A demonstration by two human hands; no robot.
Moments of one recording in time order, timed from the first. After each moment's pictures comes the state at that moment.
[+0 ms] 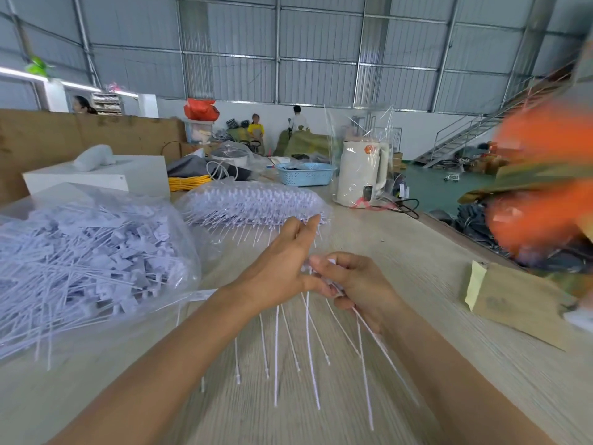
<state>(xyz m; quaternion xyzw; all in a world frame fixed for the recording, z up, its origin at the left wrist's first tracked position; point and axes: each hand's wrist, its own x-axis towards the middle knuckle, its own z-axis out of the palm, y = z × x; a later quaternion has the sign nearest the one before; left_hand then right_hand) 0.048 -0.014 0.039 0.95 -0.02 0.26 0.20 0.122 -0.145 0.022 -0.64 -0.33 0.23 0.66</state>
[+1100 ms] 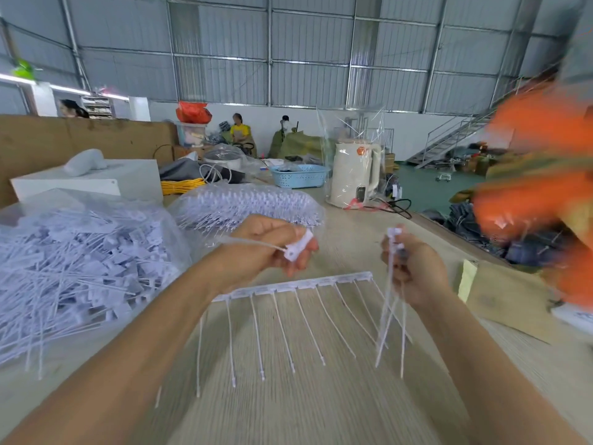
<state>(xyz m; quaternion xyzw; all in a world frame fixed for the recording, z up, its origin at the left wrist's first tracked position) 0.021 -0.012 0.073 0.74 -0.09 0.15 0.65 0.166 -0.193 0.042 -0.48 -0.15 0.18 0.85</state>
